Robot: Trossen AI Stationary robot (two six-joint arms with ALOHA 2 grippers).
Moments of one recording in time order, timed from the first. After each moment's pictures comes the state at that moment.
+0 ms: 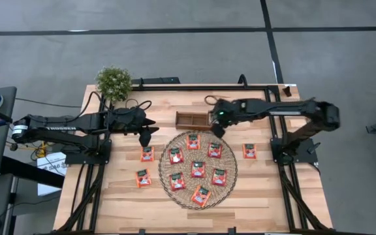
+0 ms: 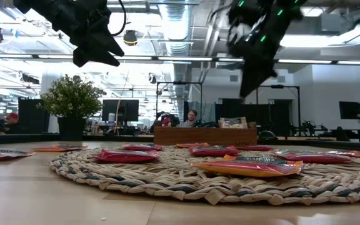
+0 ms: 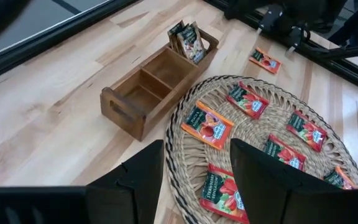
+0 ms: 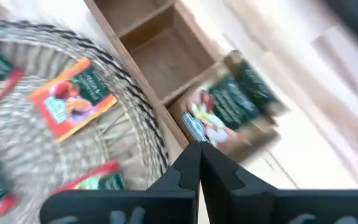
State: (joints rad) left arm 0.12 0.90 0.66 -0.27 -0.17 -0.44; right arm -0.22 1.45 1.07 -0.72 0.17 0.33
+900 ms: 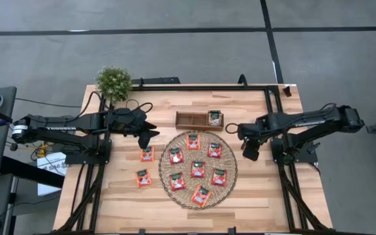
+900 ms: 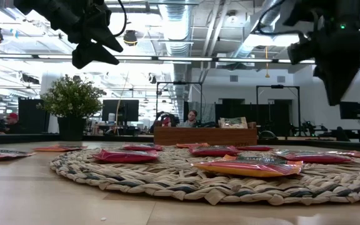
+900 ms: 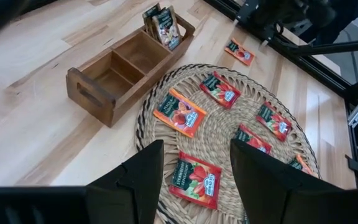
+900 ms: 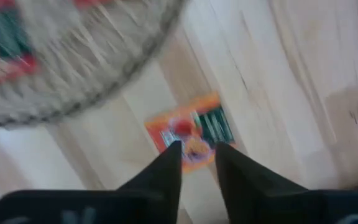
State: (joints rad) left arm 0.12 0.90 0.66 -0.27 -0.06 -0.51; right arm 0.02 1.16 0.82 -1.13 0.03 0.41
